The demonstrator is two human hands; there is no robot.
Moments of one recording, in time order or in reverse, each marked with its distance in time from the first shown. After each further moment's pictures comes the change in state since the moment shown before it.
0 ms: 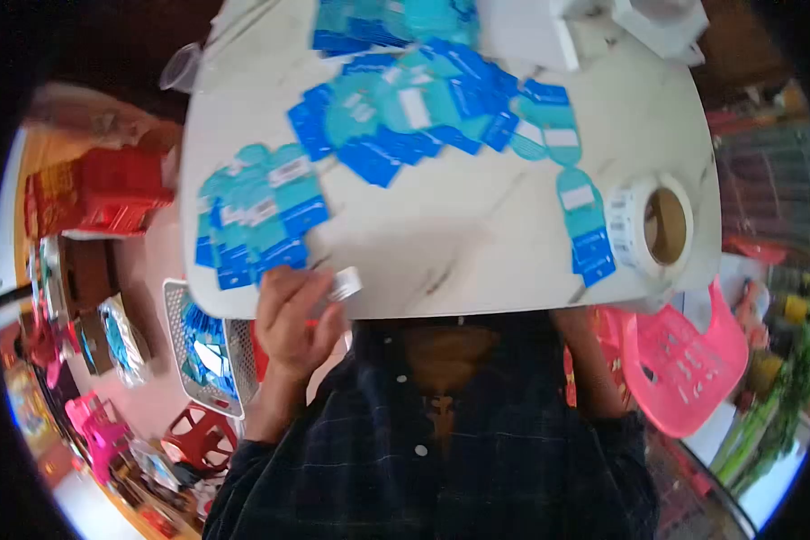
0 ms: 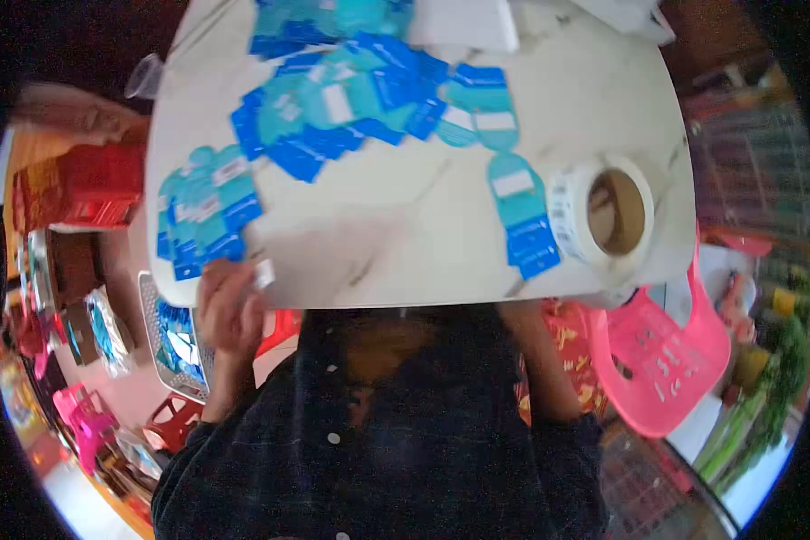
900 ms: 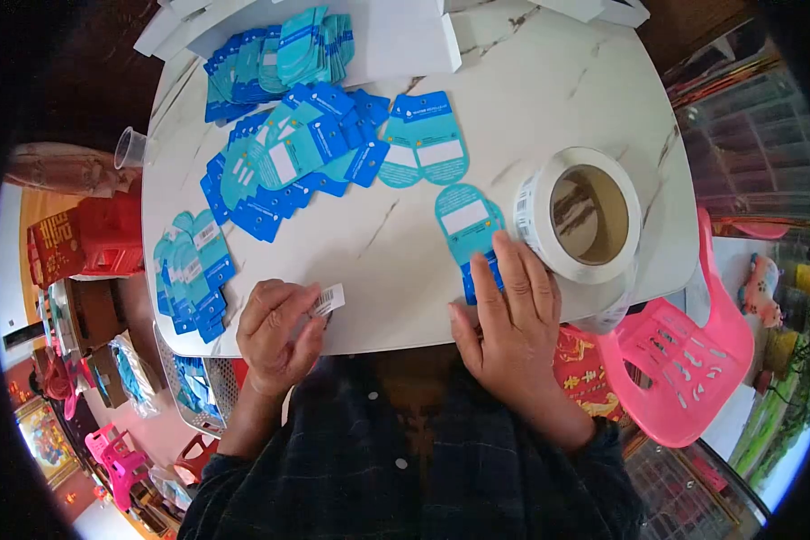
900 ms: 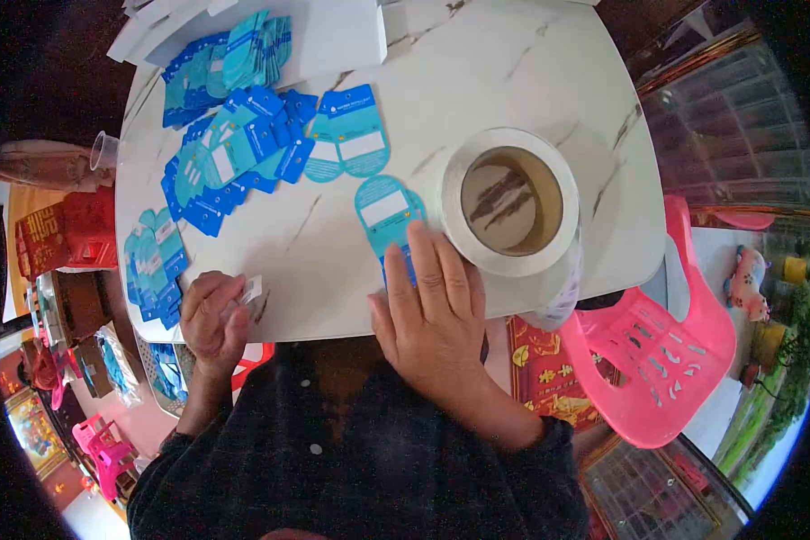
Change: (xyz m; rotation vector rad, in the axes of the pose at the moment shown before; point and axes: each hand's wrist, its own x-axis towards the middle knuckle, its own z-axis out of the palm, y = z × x) left_hand 0.057 0.045 0.066 -0.037 -0.183 0.062; right_hand 0.055 -0.154 -0.090 -0.262 0.157 -0.432
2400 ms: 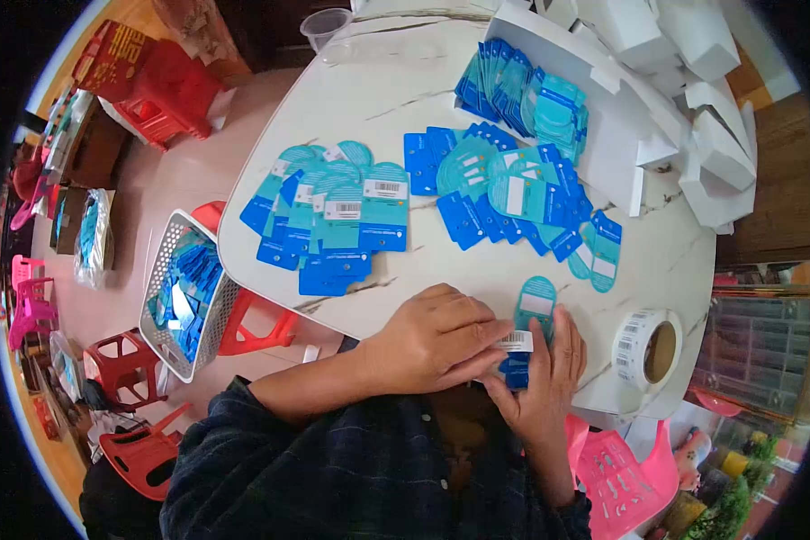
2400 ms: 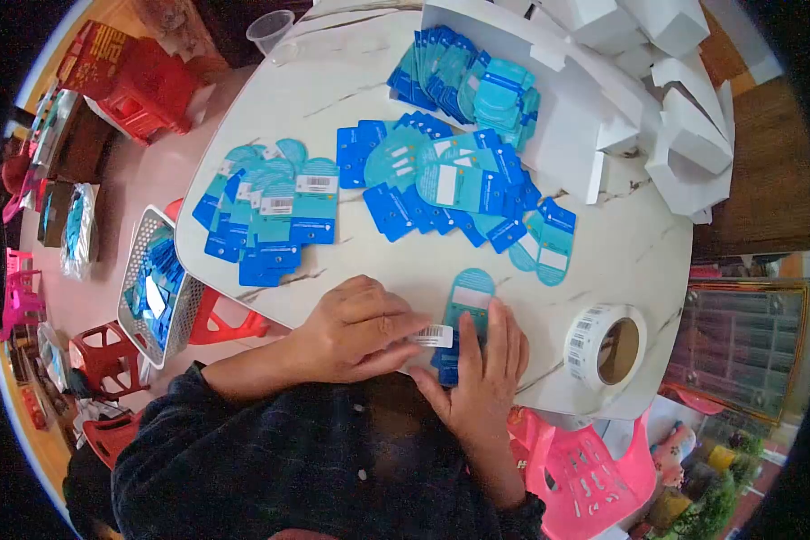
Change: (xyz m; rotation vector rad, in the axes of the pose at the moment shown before) left_hand -0.006 -0.012 -0.004 -0.231 0.128 0.039; right_hand 0.025 -0.056 0.029 0.025 -0.142 -0.288
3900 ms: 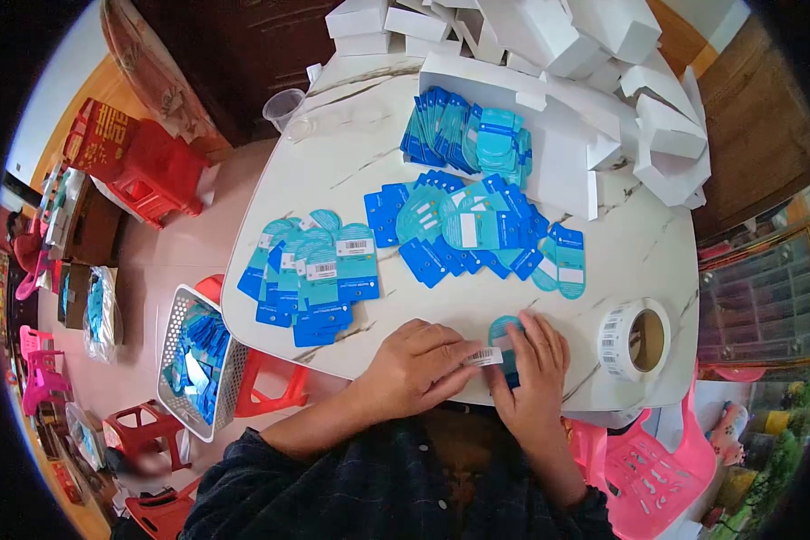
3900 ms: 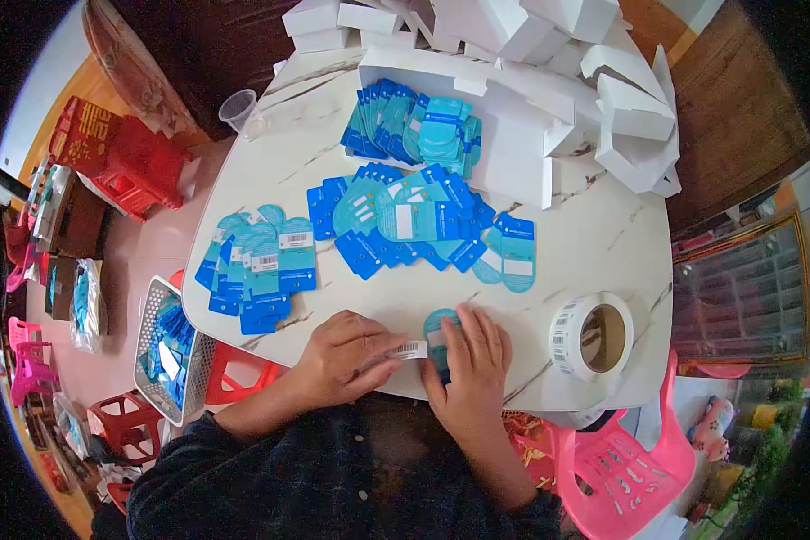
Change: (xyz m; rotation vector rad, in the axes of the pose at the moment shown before) left_hand 0.003 0.003 0.000 0.039 -0.068 -0.030; right_hand 0.011 0.007 0.007 0.095 0.023 0.074
